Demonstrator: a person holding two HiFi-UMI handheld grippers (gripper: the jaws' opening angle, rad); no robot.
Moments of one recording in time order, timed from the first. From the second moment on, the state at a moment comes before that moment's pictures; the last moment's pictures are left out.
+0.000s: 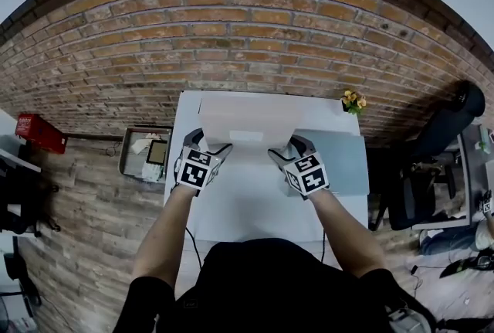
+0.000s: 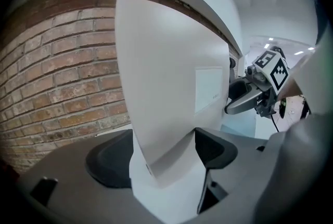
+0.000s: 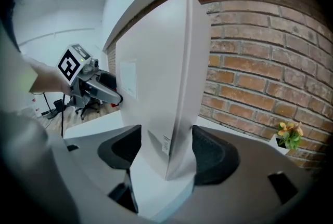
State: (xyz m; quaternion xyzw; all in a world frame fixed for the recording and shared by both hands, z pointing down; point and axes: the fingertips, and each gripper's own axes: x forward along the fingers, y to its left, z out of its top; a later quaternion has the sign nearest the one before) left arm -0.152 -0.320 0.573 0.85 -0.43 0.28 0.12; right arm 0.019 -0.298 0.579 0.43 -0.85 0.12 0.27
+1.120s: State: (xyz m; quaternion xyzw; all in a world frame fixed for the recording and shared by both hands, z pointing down) left arm -0.171 -0.296 0.558 0.86 -0.44 0.22 0.14; right arm 0.017 -0.291 0.559 0.41 -0.87 0.15 0.22
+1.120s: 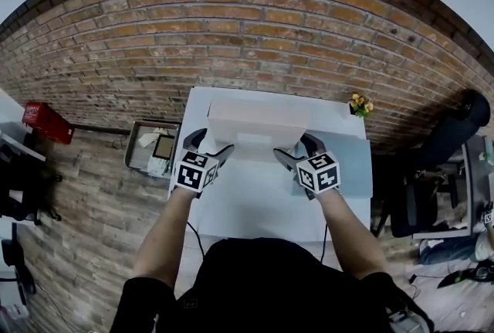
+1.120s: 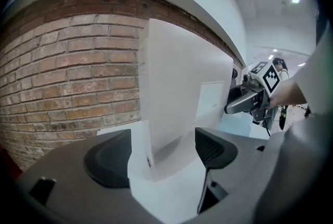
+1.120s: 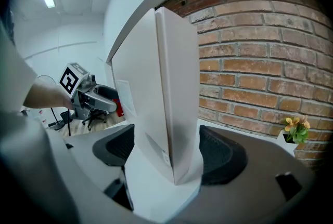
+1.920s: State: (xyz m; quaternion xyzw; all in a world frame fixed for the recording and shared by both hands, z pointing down) left arm -0.180 -0.265 0.556 0.83 -0.48 0.22 0.15; right arm 0.053 -0.262 0.571 0.41 -0.87 0.19 0.20
